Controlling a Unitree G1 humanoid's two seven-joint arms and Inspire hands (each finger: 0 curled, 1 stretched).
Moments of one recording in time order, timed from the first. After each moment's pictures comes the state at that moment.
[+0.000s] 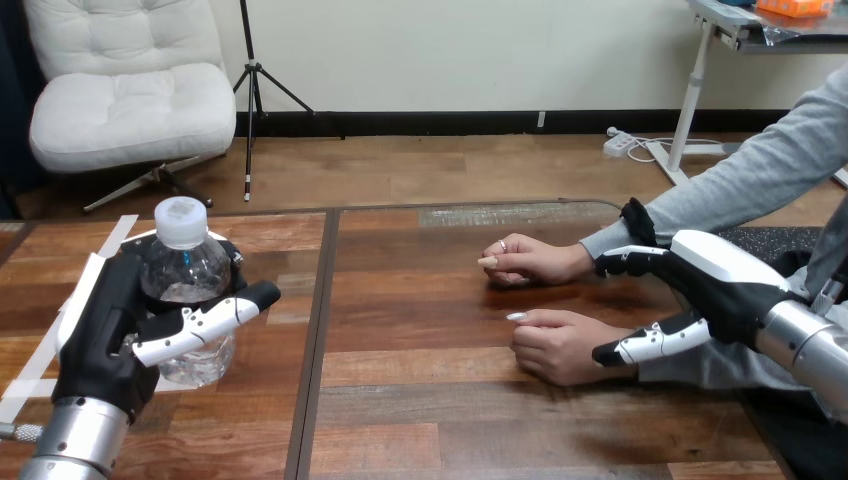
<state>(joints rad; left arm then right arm) 0.04 0.30 0.23 0.16 -0.20 -0.33 -0.31 -0.56 -0.66 0.21 1.01 -0.56 -0.63 0.15</state>
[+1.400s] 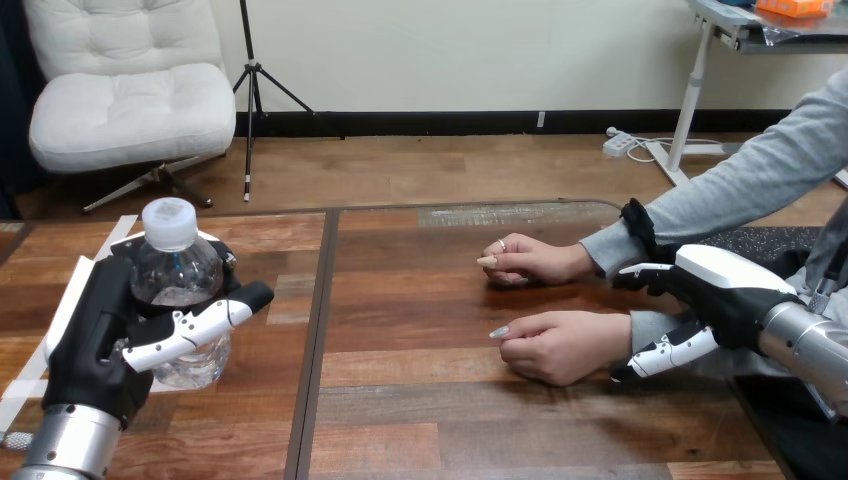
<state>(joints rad) 0.08 0.30 0.24 0.10 -0.23 -0.33 -0.32 -0.64 -0.66 0.31 1.12 -0.61 -0.55 0.15</state>
